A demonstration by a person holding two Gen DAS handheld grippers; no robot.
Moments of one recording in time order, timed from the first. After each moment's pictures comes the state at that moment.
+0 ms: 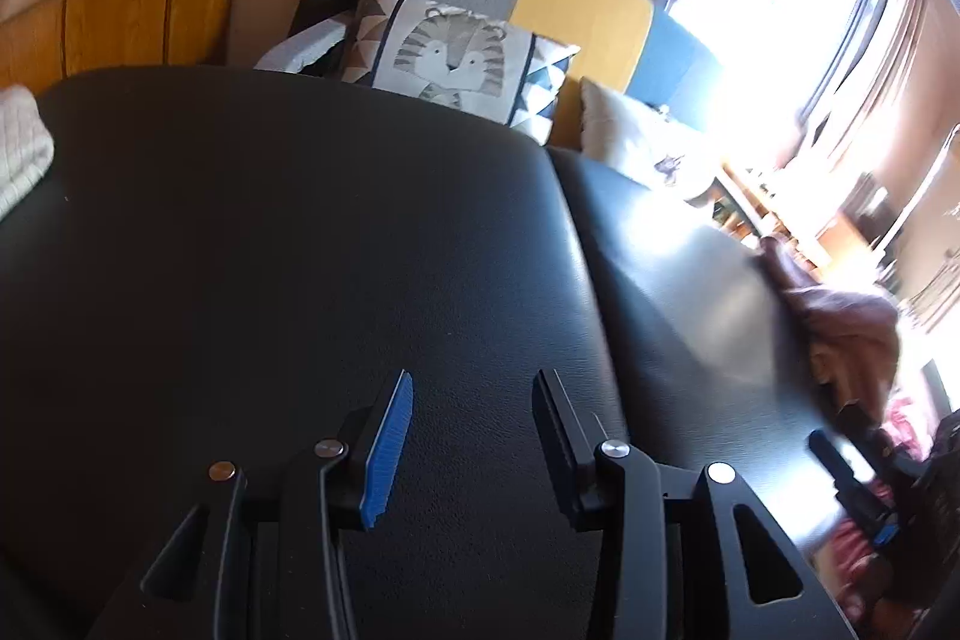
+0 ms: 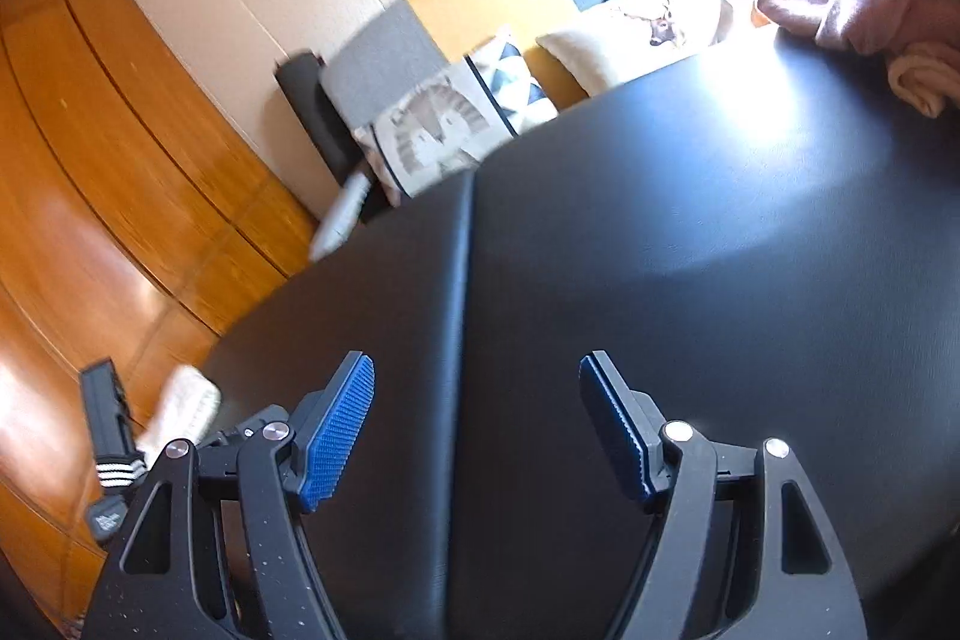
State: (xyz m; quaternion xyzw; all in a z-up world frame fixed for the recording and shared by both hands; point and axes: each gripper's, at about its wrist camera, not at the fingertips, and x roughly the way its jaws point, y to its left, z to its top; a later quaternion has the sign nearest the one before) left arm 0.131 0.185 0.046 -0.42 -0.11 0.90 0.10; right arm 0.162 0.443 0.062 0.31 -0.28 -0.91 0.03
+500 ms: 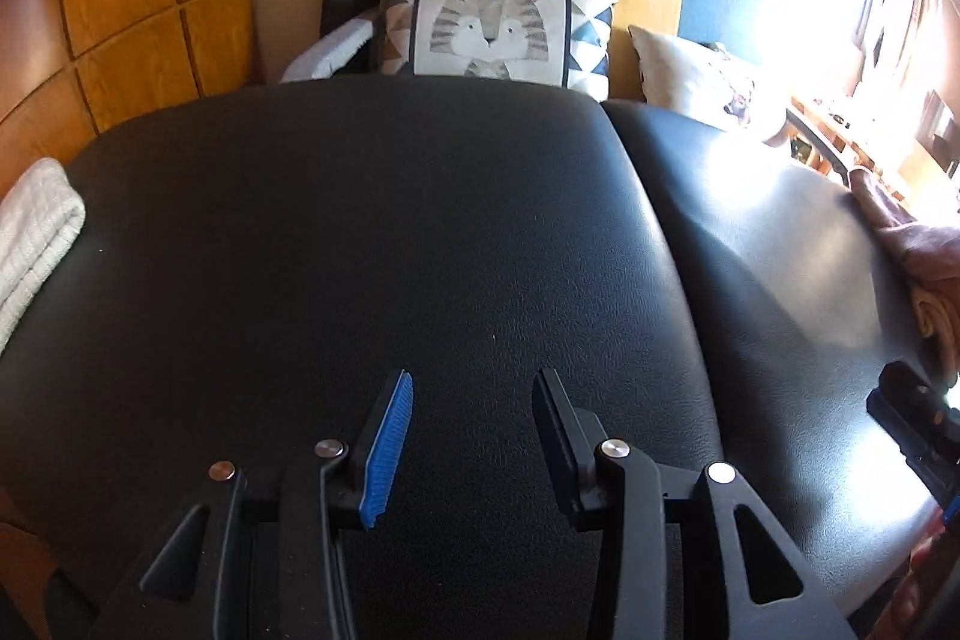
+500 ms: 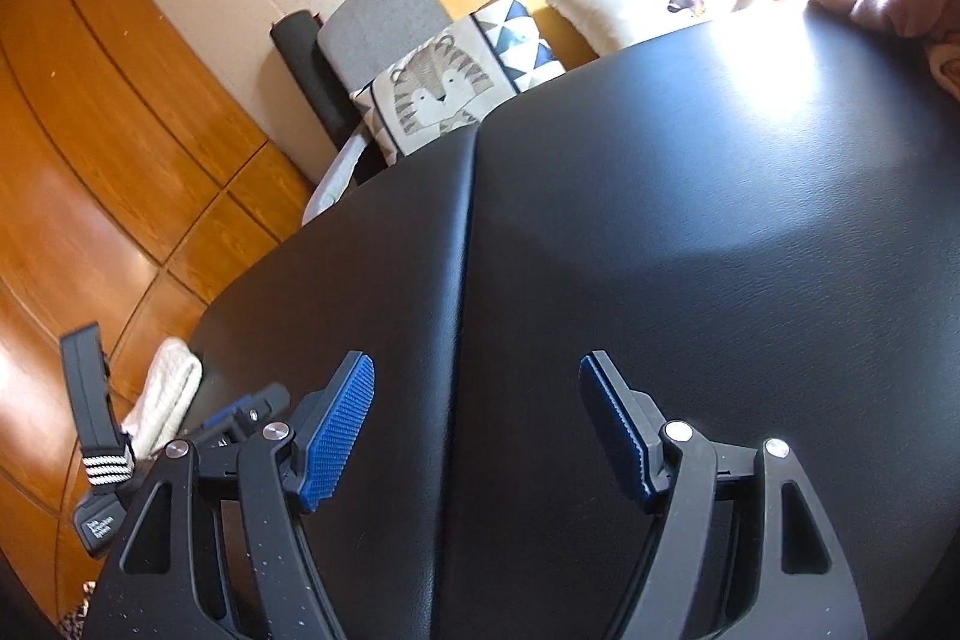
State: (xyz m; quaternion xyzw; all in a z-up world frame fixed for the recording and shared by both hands) left arm 0.093 0.203 0.020 -0.42 -0.03 0.91 0.03; right arm 0.125 0.423 0.034 0.34 -0.27 -0.90 0.05
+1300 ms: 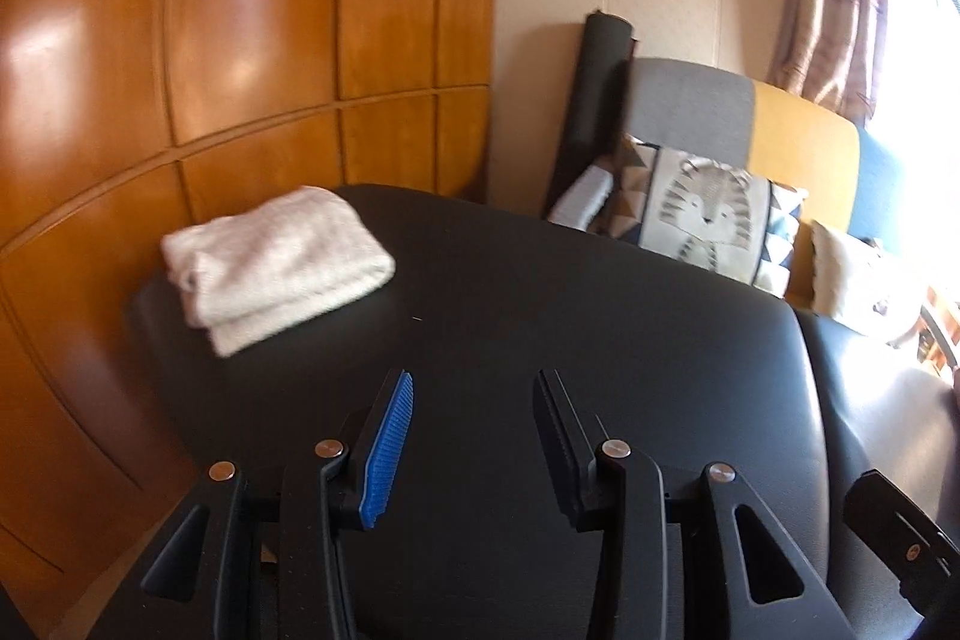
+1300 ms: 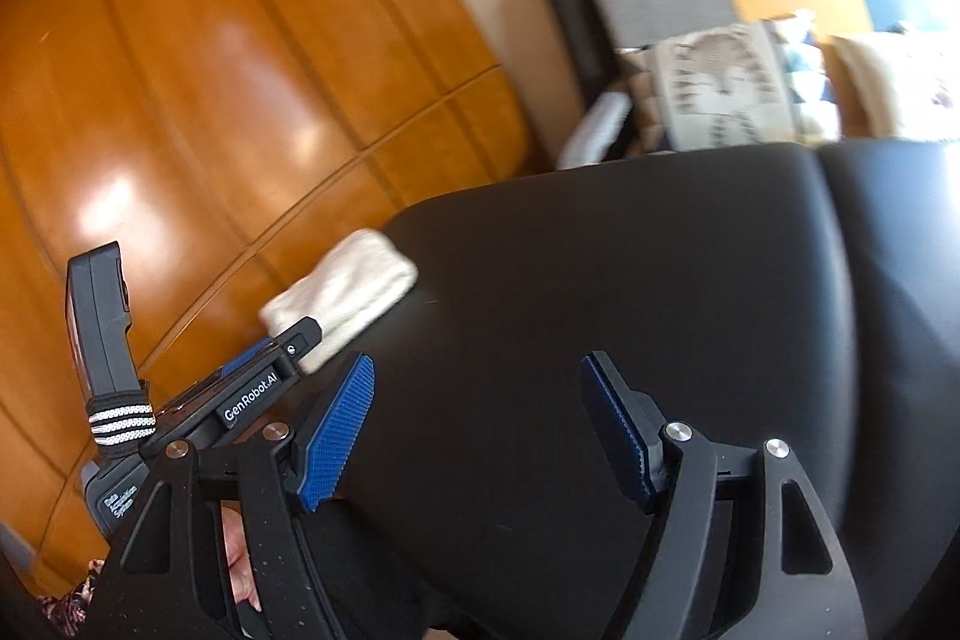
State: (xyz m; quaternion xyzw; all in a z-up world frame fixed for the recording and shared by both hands) left arm 0.227 0.054 0.114 -0.28 -0.09 0.93 -0.22; right arm 0.119 0.218 0.113 0.31 -0.15 -0.89 0.31
